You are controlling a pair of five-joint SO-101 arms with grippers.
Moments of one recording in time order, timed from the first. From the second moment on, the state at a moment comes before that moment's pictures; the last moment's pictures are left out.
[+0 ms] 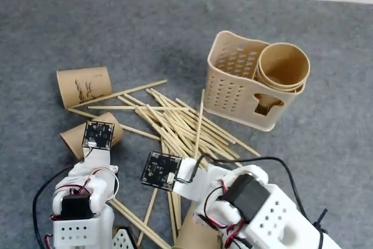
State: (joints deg) left arm -9.1 -103.8 96.0 76.4 -4.6; right arm -56.1 -58.6 44.2 100.2 26.1
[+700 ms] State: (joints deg) left arm -9.1 -103.8 96.0 76.4 -4.6; right arm -59.5 -50.1 47.1 93.1 4.6
